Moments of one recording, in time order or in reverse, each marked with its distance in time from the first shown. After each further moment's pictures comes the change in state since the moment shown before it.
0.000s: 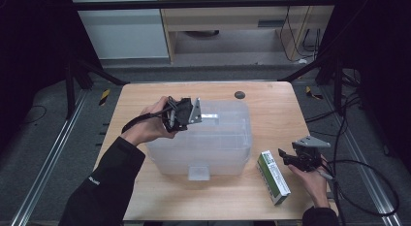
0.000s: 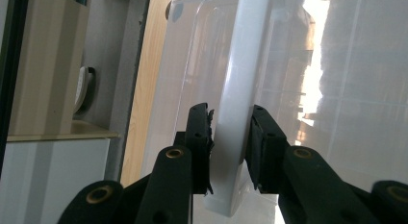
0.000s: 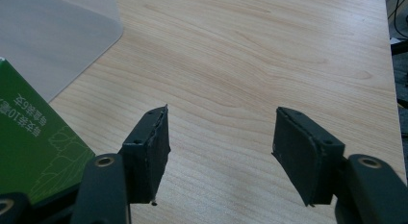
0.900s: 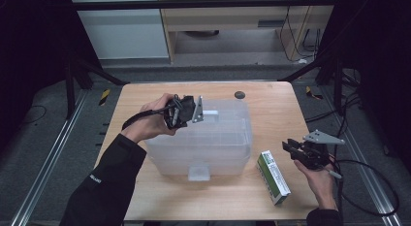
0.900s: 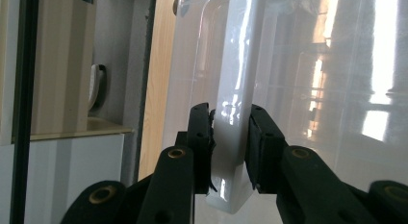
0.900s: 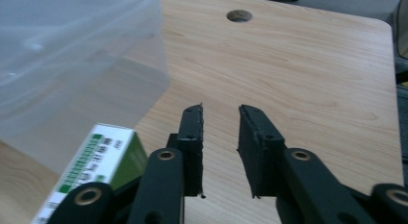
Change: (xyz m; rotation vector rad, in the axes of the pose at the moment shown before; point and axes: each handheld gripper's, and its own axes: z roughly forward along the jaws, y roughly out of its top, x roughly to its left) left arm 0.007 0.008 -0.004 0.042 0.035 0.055; right arm 0.010 0.032 -0.044 -0.093 0.105 0.029
